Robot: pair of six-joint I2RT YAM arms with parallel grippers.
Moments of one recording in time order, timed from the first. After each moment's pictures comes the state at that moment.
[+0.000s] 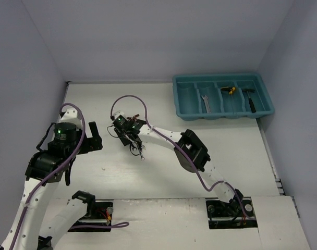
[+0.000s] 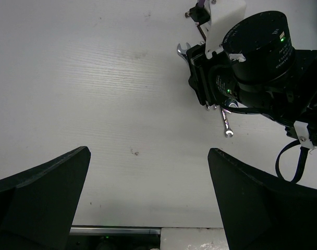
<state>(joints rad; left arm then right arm) -0.29 0.75 1.13 -1.04 -0.20 -0.36 0.98 2.41 1.98 -0.53 0.20 0.27</state>
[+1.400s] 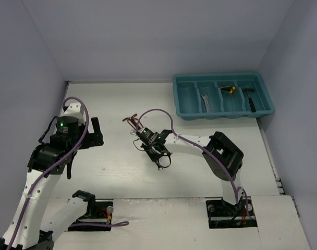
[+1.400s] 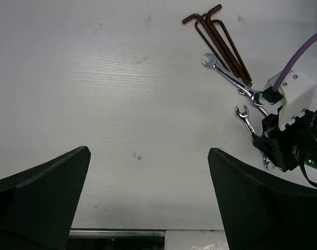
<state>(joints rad) -0.29 0.82 1.18 -1.03 -0.20 -0.32 0.96 1.93 1.26 -0.52 0.09 0.30</state>
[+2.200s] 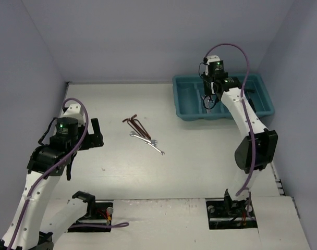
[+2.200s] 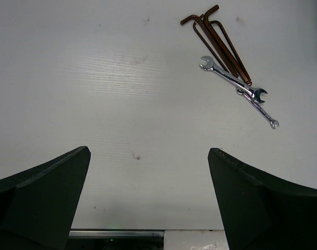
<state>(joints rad) -0.29 0.81 1.18 -1.03 -0.19 -0.33 0.24 1.79 1.74 -0.66 0.22 -0.01</state>
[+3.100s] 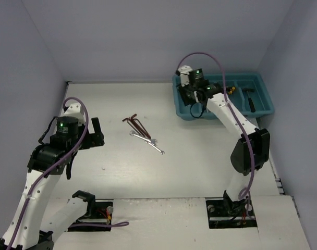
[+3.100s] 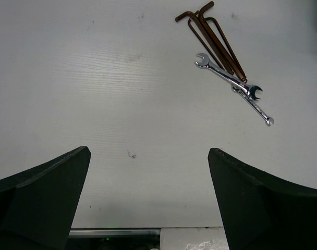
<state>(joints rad) -0.29 0.82 1.18 -1.03 -0.17 -0.34 0.42 1.79 1.66 -0.63 0.05 -0.17</state>
